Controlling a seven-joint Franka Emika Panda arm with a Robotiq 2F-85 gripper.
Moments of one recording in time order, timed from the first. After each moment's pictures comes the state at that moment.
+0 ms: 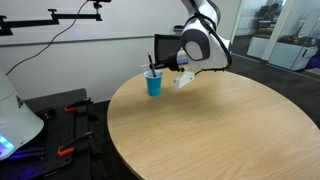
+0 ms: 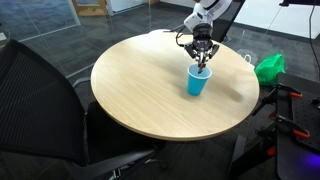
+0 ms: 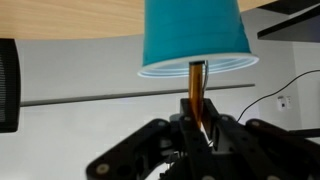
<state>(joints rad) -0.22 0.76 -0.02 -1.67 0.85 1.48 -2.51</state>
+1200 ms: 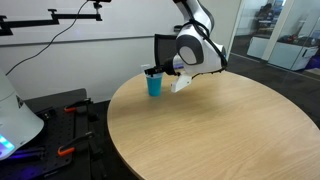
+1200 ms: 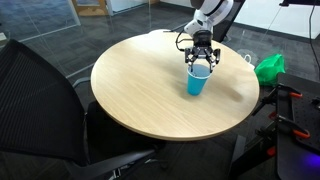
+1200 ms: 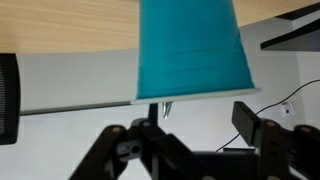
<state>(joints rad) -0.21 0.76 -0.01 -1.72 0.85 1.56 -2.53</state>
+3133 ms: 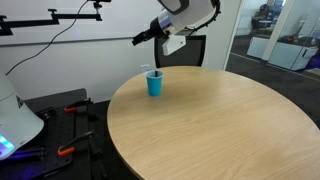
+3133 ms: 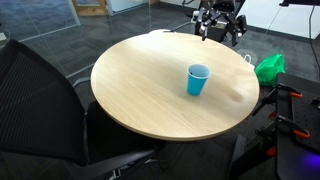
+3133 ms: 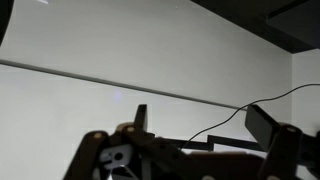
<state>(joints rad) -0.17 0.31 0.01 -2.01 0.87 1.59 -2.60</state>
